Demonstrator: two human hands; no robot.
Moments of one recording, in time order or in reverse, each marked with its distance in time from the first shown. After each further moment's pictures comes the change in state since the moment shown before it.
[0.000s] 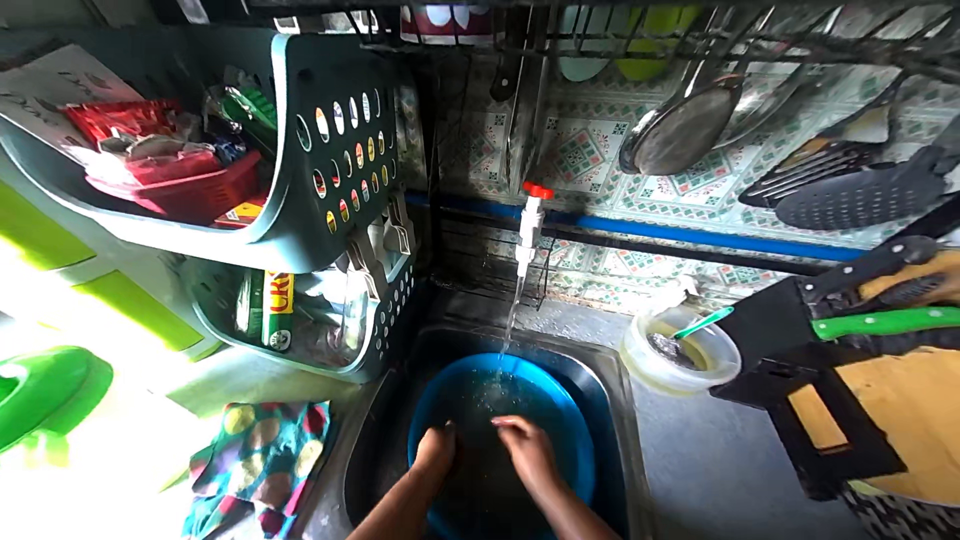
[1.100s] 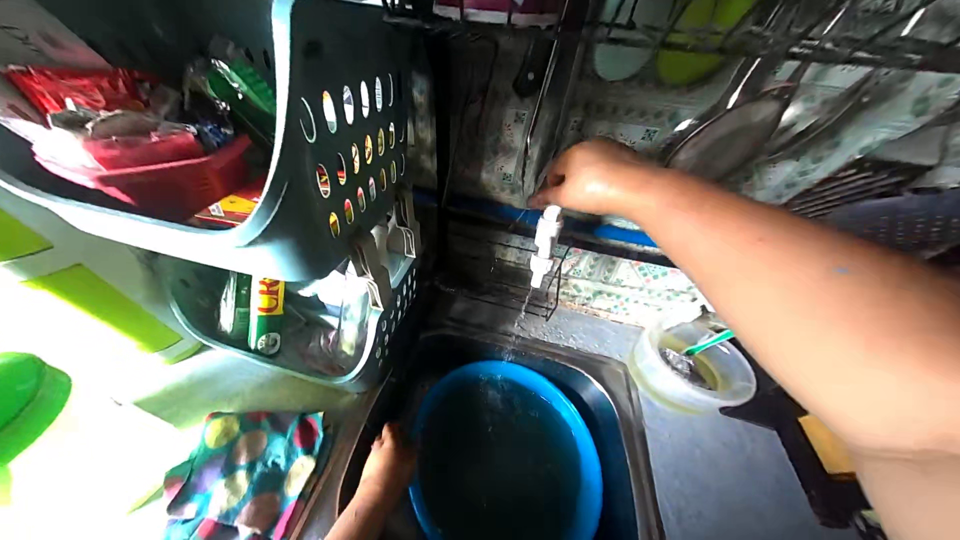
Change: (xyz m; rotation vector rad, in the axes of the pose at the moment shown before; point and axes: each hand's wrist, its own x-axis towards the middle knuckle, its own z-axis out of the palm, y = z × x) left_hand -0.022 0.007 -0.072 0.464 0.198 0.083; right_hand 0.169 -0.297 -0.213 -1.081 0.148 -0.579
